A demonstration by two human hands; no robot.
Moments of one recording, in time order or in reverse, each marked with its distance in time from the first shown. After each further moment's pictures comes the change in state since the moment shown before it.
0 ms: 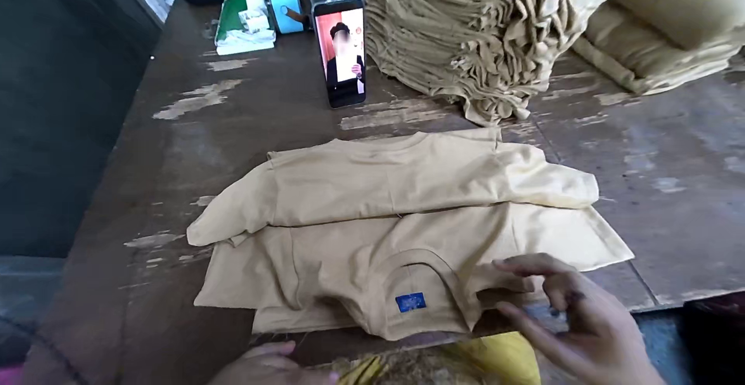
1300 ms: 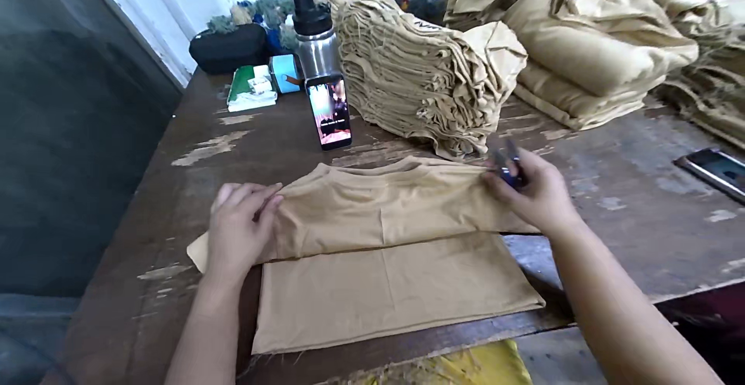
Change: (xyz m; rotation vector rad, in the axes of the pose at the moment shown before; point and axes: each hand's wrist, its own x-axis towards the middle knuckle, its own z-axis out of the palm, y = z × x) left_hand 0.142 -0.074 -0.087 0.729 0.697 0.053; right_hand 0.125 0.087 -0.066 -0.277 0.179 0.009
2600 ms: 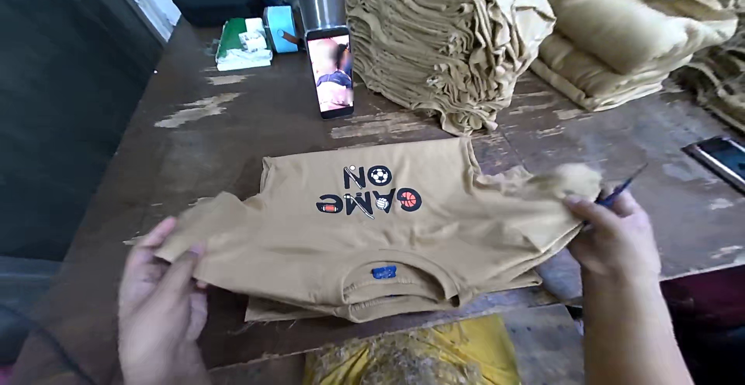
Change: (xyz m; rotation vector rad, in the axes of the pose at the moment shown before) left_hand -0.093 0.041 -0.055 -0.880 0.337 -0.794; right_hand -0.083 -0.023 -0.025 0.719 0.435 0.614
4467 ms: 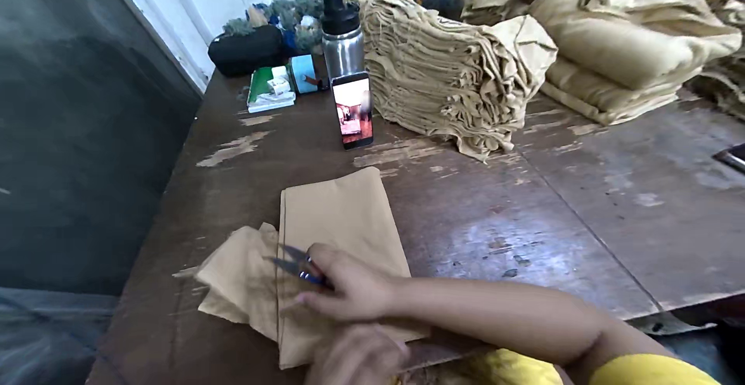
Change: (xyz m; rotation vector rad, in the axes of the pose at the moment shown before) left_hand -0.105 0.009 0.039 0.551 -0.624 0.559; right_hand -0.112 -0.001 0.290 -0.207 -1.275 -0.320
